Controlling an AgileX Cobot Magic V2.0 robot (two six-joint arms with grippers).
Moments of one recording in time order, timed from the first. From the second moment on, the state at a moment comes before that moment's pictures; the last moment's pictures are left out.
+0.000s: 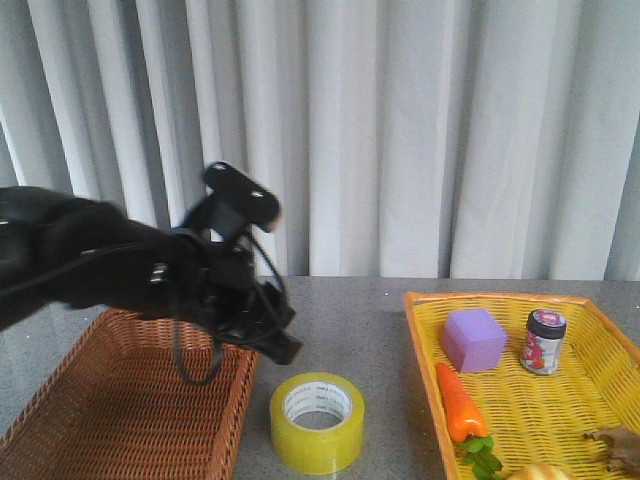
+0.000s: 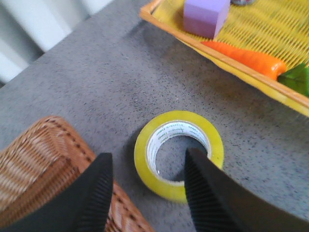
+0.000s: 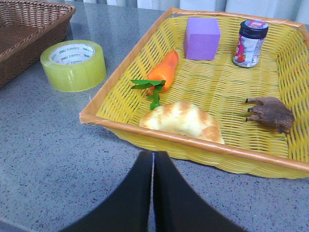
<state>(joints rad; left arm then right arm) -0.50 1.68 -1.63 -0.07 0.73 0.32 0.29 0.32 -0.43 -0.09 0.59 0.12</state>
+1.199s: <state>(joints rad) -0.50 2.20 -2.02 0.05 0.92 0.41 0.29 0.32 -0.43 -0.09 0.61 0.12</state>
